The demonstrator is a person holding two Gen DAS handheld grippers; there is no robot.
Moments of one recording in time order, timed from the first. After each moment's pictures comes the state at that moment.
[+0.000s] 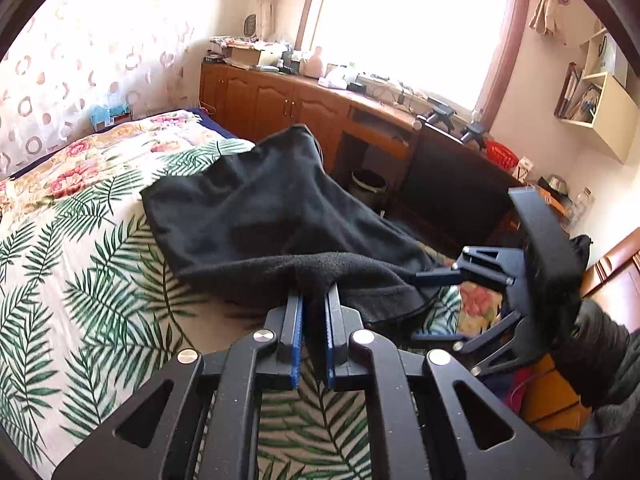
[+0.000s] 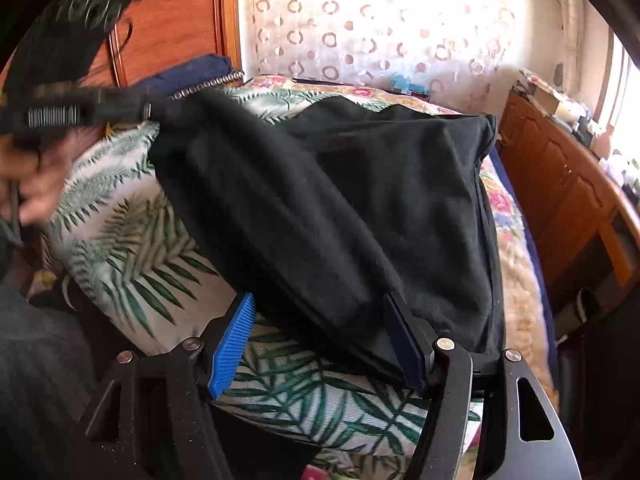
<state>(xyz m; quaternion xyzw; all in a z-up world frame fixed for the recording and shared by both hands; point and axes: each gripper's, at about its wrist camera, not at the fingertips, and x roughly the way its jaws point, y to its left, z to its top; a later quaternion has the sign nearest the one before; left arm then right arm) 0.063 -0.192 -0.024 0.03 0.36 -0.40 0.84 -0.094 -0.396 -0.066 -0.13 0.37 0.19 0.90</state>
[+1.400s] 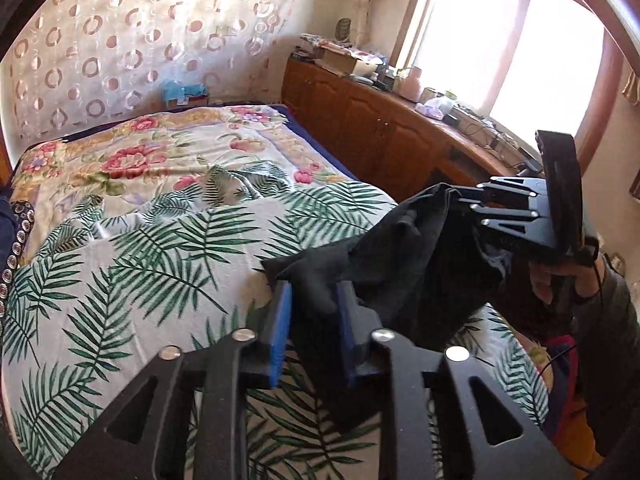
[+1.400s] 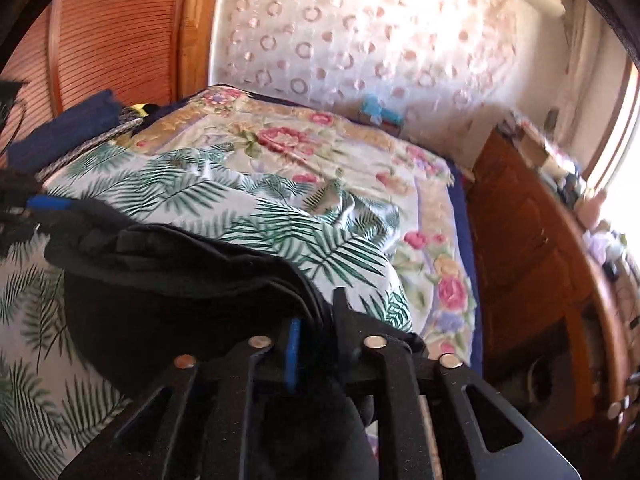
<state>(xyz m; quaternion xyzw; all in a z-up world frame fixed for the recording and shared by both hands) 0.234 -0.159 -0.032 -0.02 0.38 -0.28 0.88 0.199 -0.385 0.032 -0.17 0.35 0.15 0.91</state>
